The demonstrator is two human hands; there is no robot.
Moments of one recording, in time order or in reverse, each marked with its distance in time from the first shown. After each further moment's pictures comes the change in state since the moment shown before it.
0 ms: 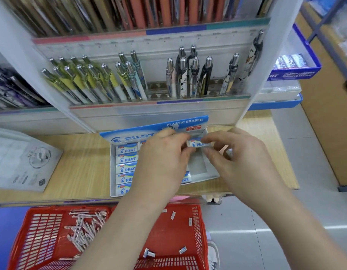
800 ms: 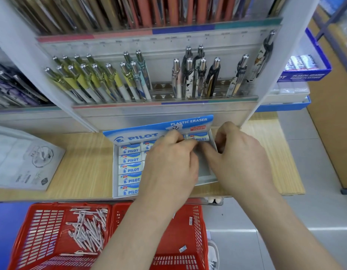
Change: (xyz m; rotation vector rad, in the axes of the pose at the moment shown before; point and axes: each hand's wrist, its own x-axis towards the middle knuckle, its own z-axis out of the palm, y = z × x) left_hand -0.007 0.006 0.003 0.139 -0.054 -0.023; right_hand 0.012 -0.015 0.015 -0.264 0.057 0.152
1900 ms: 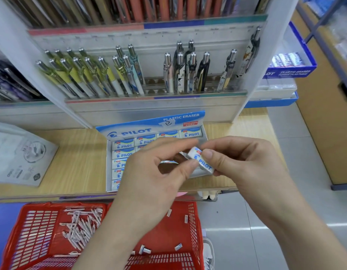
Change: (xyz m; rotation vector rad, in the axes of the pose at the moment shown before) left_hand -0.029 0.009 -0.038 -0.740 -0.088 -0.171; right_hand -0.031 0.008 -0.036 1.003 -0.293 0.101
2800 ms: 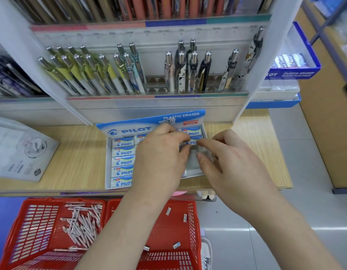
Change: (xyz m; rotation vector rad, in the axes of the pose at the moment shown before) left_hand 0.039 -0.034 0.024 0.678 0.209 0.180; right_hand 0.014 0.021 0.005 -1.040 0.040 -0.294
